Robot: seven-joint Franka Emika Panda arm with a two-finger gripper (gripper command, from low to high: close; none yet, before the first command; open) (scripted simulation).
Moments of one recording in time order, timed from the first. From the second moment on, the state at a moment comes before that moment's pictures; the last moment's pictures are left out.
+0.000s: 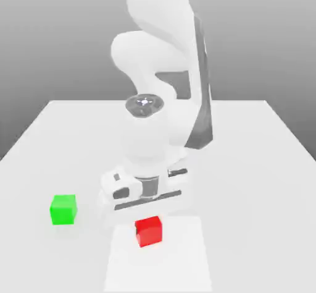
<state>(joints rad) 0.06 0.21 -0.09 -2.79 0.14 3.01 0.26</state>
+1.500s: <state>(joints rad) -0.25 0.04 -0.38 -2.81 0.12 2.85 0.54</state>
